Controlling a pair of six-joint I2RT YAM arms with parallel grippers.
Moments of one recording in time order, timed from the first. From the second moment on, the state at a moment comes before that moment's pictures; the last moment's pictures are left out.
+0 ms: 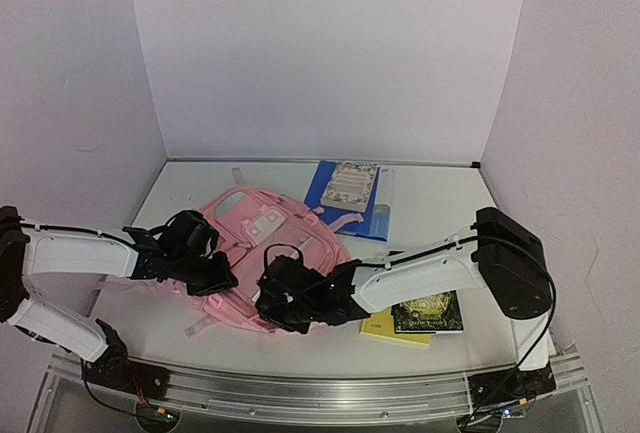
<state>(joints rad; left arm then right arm) -0.74 1.32 0.60 -0.24 0.09 -0.92 1.29 2.11 1.41 -0.16 0.16 1.41</state>
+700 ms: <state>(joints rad) -0.73 1.29 0.58 -0.20 0.10 -0.91 1.31 2.13 1.44 -0.13 0.17 1.60</state>
